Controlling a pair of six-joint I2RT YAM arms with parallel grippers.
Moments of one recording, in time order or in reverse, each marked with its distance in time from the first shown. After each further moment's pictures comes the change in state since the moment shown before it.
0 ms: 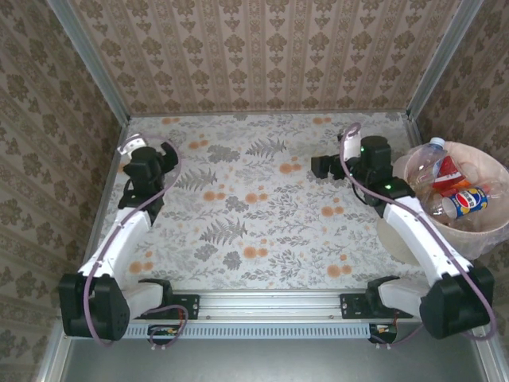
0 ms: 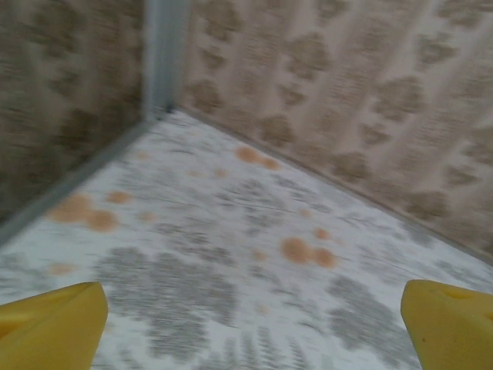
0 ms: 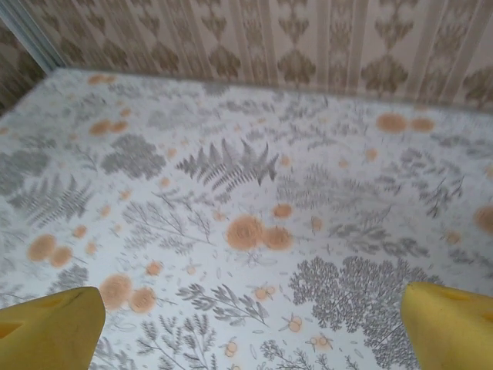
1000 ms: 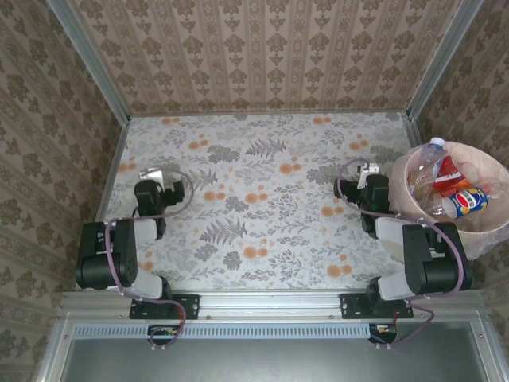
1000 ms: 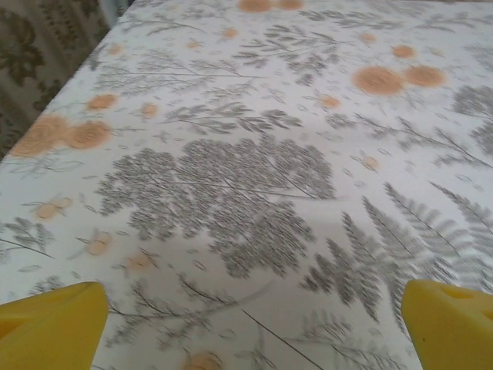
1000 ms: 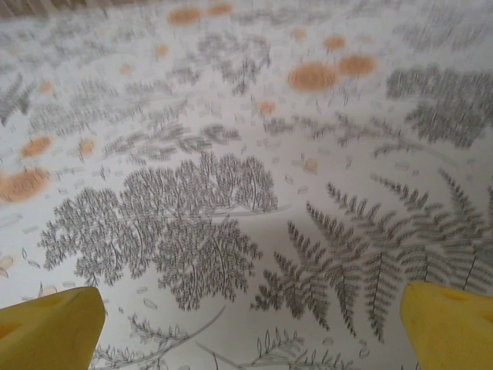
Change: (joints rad) left arm 0.151 0.358 -0.402 0.674 0.336 0.425; right arm -0.194 0.244 -0.510 0.778 0.226 0.027
